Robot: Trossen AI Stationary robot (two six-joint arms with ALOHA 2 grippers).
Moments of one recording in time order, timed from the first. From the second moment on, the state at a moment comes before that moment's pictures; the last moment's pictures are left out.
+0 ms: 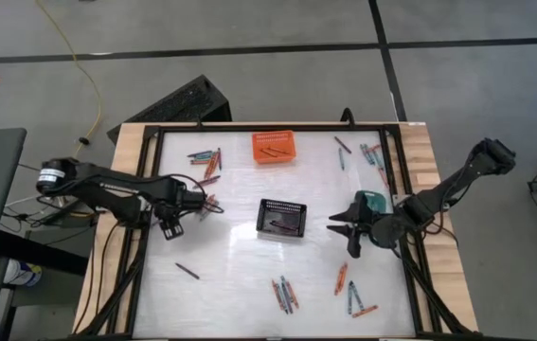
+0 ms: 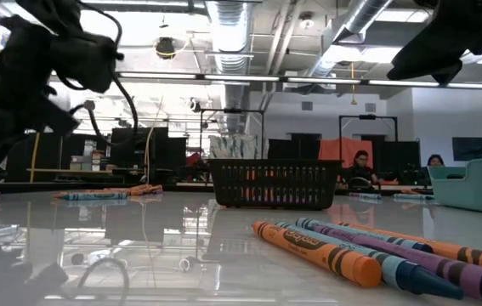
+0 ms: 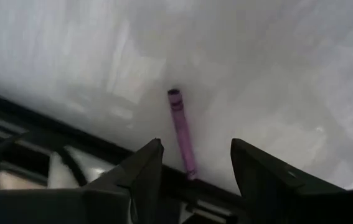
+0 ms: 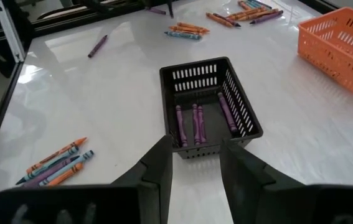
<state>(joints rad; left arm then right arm) 0.05 1.26 0.62 -1.12 0.00 -0.44 0.55 0.94 0.58 -0.27 0.63 0.60</state>
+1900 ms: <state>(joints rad) 0.09 1.45 1.13 -1.18 0.04 -0.27 0.59 0.94 0.58 -0.28 0.65 0.60</state>
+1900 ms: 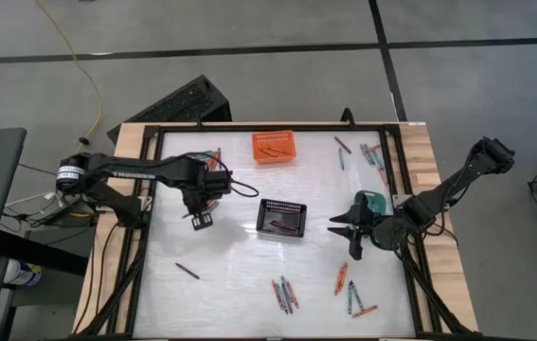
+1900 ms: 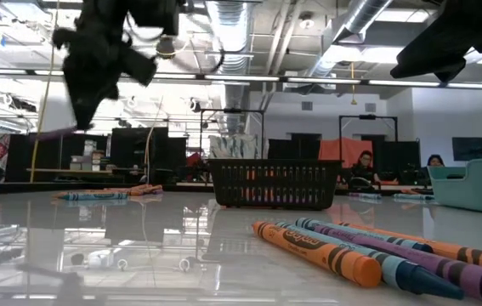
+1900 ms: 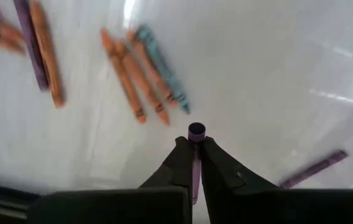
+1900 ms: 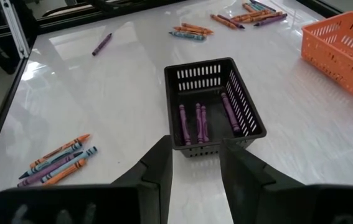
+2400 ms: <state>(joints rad) -0.02 1.45 1.29 -1.17 -0.04 -0.27 0.59 0.94 0.58 -0.28 0.66 0.59</state>
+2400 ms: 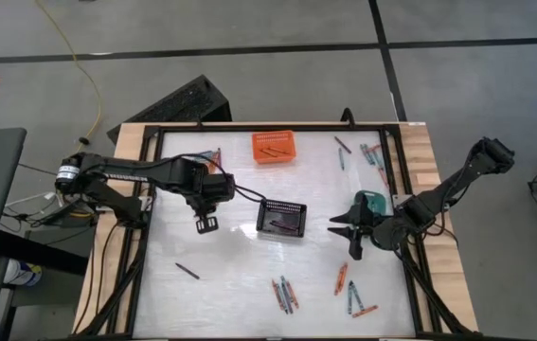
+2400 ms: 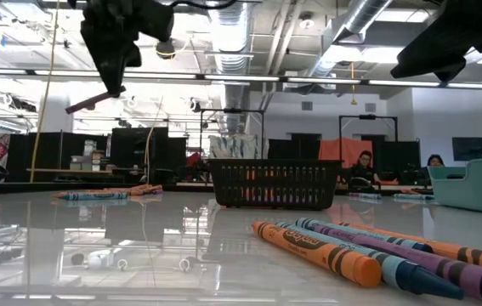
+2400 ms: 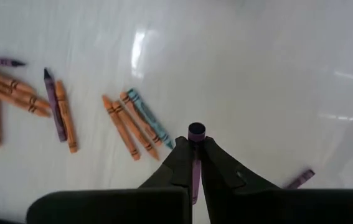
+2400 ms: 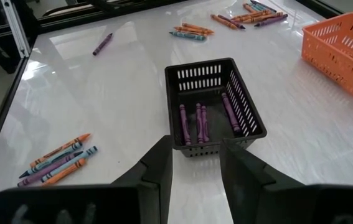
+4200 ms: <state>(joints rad) -0.08 1.66 1.30 -0.33 0.07 0.20 0.59 0.94 0.58 -0.28 0.66 0.56</state>
